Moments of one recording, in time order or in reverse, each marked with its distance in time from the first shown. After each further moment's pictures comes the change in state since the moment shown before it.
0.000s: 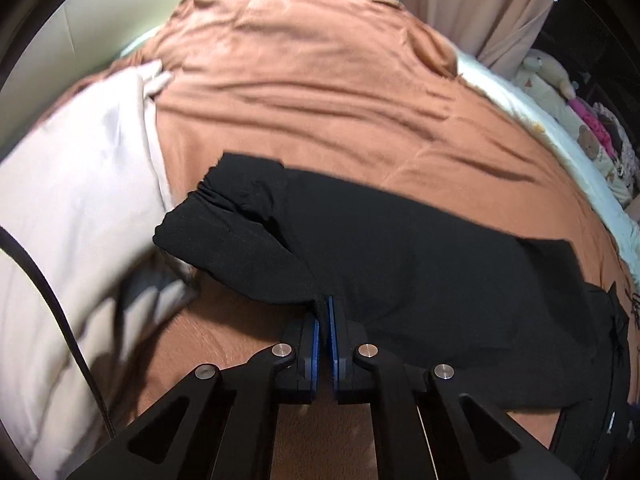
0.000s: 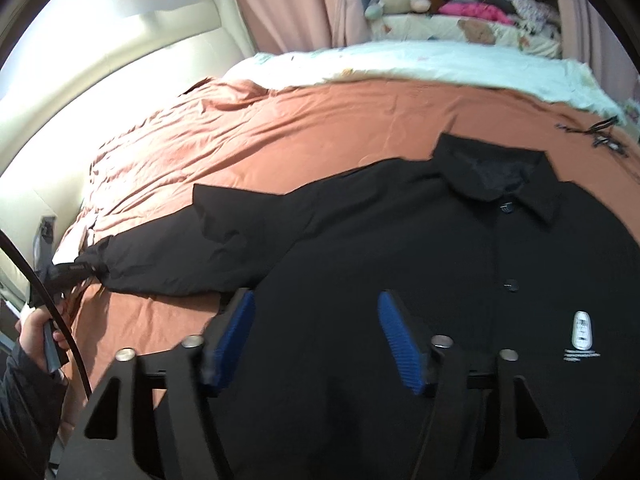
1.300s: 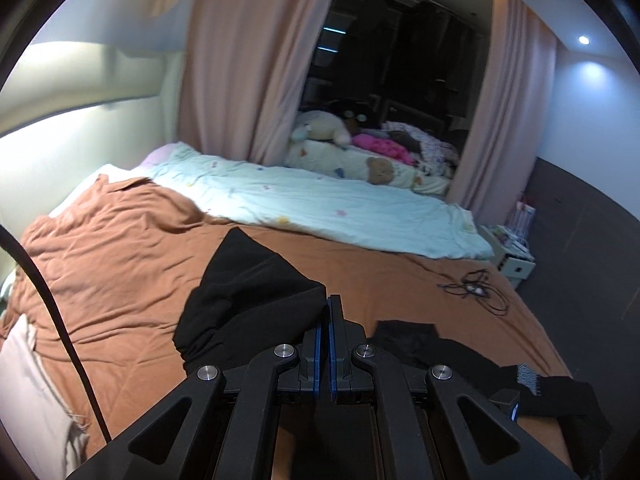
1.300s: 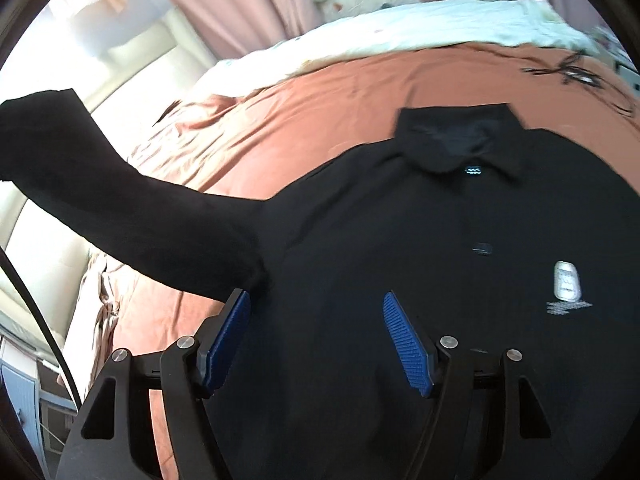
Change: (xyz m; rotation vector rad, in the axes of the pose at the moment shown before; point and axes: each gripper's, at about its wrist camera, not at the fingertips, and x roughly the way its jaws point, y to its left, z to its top) left arm -0.272 -0.275 0.028 0.440 -0.307 -0.511; right arm 0.003 -0.066 0.036 0.247 0.043 0.004
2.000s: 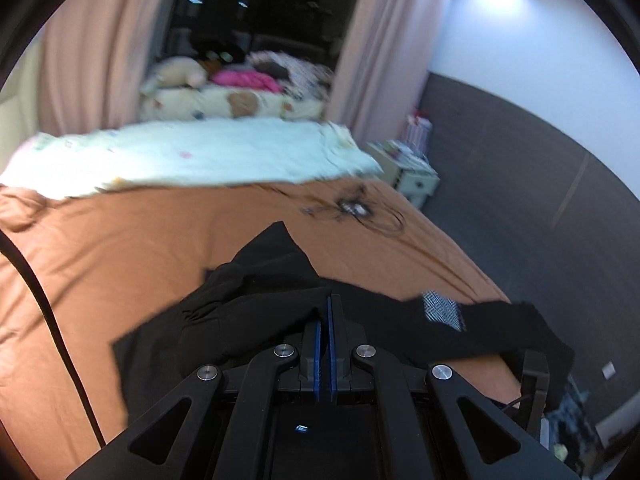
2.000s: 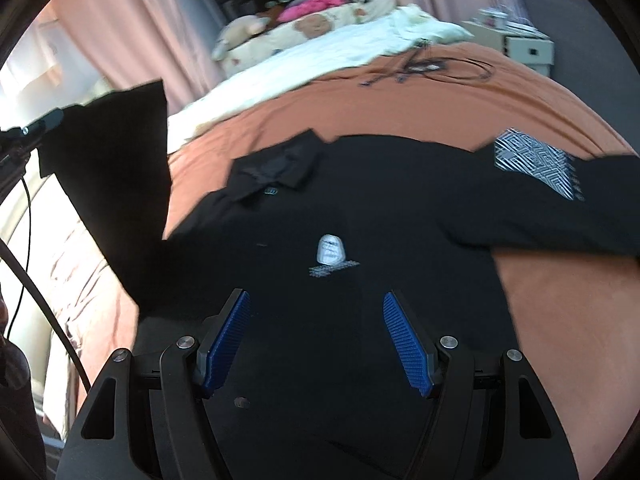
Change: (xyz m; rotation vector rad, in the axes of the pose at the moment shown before) left arm 0.108 -0.200 -0.079 0.208 0.256 -0.361; right arm -0.149 -0.138 -0.085 0.208 -0.156 -0.198
